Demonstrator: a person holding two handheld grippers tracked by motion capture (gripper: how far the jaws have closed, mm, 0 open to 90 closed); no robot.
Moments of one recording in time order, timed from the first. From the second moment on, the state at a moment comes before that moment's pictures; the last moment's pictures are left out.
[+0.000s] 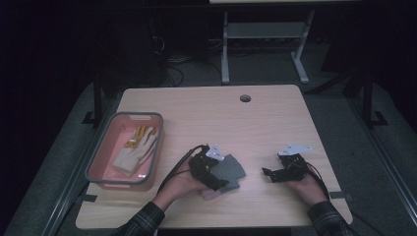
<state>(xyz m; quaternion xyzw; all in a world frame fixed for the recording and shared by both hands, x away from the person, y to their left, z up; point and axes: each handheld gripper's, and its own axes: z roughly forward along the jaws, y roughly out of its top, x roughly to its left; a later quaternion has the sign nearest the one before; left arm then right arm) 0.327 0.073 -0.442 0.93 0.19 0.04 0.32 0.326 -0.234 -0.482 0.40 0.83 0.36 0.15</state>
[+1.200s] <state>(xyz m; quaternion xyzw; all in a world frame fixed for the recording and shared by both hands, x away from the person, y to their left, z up) 0.330 0.077 -0.453 0.93 0.19 -0.04 0.32 0.325 -0.233 -0.482 0.41 0.83 0.36 0.15</state>
